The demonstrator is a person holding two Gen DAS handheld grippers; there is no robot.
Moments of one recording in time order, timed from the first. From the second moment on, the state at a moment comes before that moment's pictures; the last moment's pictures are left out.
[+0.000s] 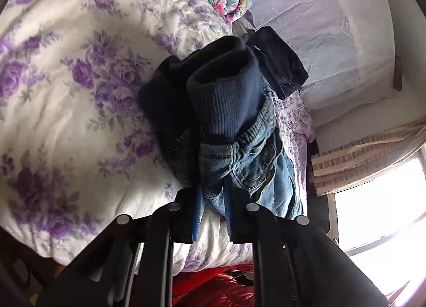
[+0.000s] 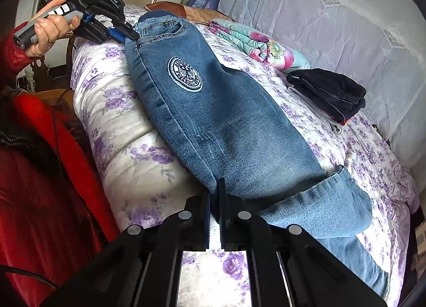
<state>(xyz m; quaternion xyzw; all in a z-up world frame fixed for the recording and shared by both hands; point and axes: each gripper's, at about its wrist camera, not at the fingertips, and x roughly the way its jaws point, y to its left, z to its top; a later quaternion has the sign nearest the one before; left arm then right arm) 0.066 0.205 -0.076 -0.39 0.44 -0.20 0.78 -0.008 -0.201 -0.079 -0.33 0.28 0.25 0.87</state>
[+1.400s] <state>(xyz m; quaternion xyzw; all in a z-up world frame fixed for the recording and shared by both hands) 0.063 0.090 -0.064 0.01 0.31 0.02 0.95 0.052 -0.274 -0.005 -0.03 0.29 0.15 0.94</state>
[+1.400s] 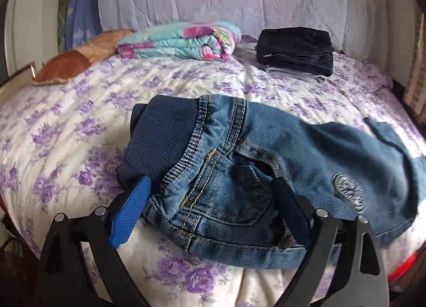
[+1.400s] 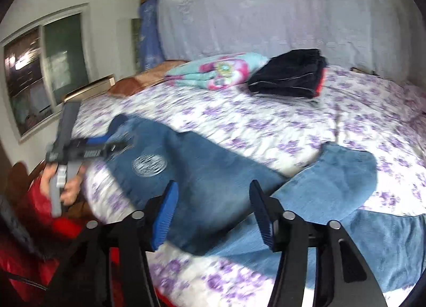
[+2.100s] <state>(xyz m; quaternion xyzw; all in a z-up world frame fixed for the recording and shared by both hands) 0.058 0.109 -0.081 -0.04 0.31 0.00 0.95 0.119 -0.353 -0.012 0.05 0.36 0.00 0.93</state>
